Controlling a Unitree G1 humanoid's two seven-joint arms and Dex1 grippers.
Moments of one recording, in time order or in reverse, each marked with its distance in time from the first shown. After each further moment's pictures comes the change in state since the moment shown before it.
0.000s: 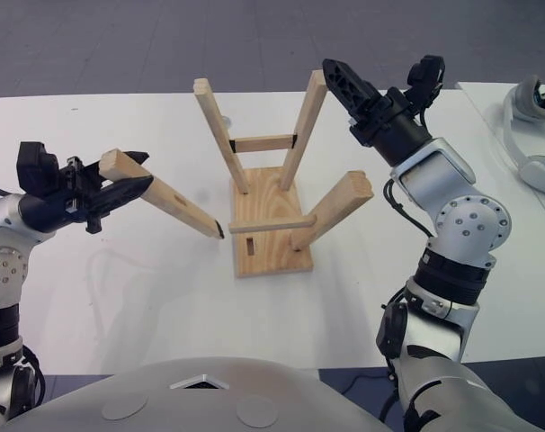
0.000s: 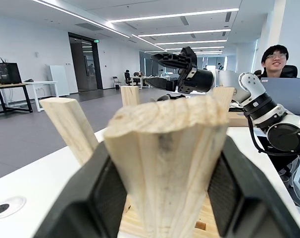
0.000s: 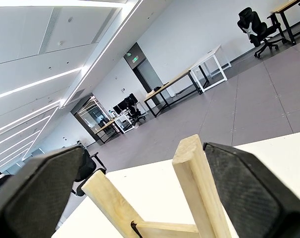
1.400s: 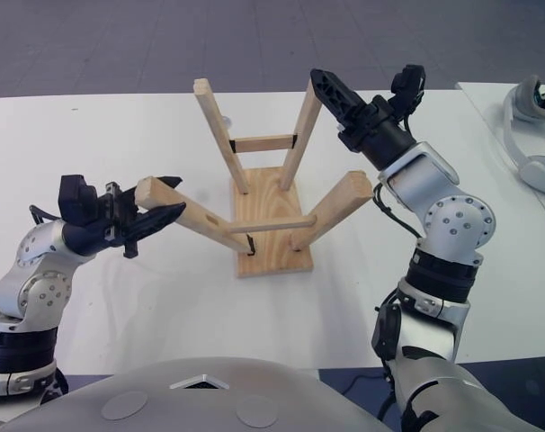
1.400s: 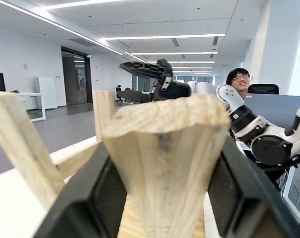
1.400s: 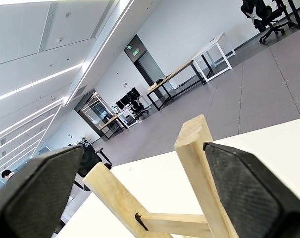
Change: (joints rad) left arm 0.108 -0.146 -0.149 -0.051 0.105 -0.220 -0.015; right arm 0.004 0.027 0.035 0.035 0.003 0.000 0.001
